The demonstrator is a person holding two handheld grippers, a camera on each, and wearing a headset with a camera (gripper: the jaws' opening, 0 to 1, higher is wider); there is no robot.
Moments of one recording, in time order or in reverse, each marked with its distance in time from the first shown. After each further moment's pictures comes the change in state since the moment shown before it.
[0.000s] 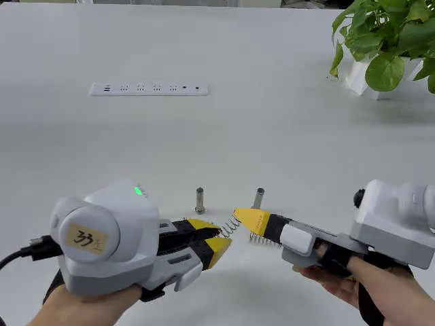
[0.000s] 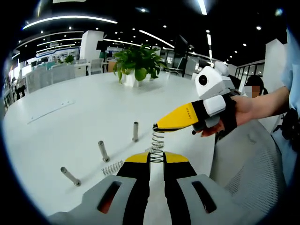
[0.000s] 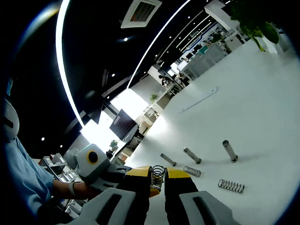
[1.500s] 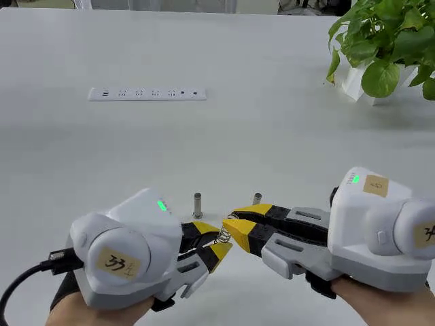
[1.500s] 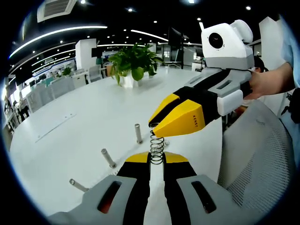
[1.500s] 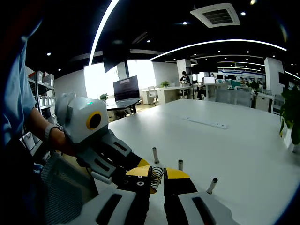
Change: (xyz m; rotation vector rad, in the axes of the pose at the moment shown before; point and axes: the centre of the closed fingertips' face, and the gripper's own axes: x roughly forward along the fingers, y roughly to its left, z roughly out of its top) left arm 0.004 -0.003 0.001 0.162 0.029 0.051; right arm 0.000 0.019 -0.002 -0.632 0.148 -0.108
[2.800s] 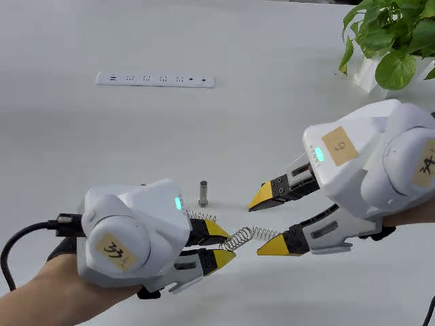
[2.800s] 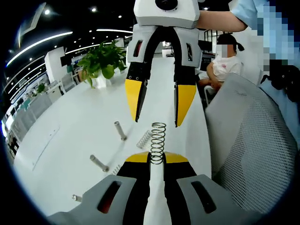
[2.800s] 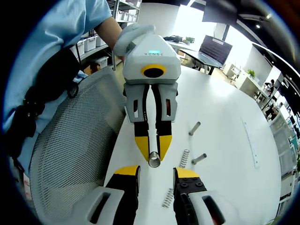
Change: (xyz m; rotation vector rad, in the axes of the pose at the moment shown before) left arm -0.003 -0.021 -0.014 0.227 0.101 -0.215; right arm -0.020 0.015 -0.032 -0.722 0.532 0.529
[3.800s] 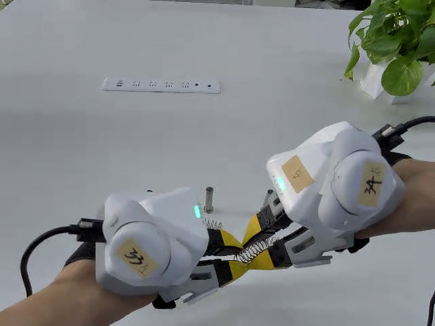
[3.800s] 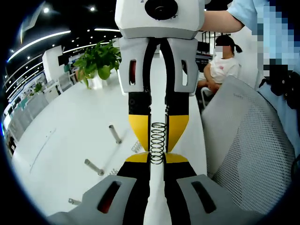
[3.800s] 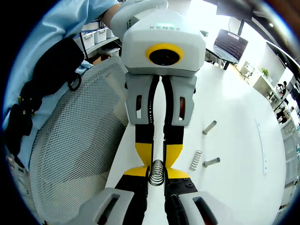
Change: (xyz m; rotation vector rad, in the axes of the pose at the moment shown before) left arm 0.006 -0.007 0.008 -0.011 -0.008 -0.027; right arm 0.022 0.011 -0.004 -0.054 0.081 0.091
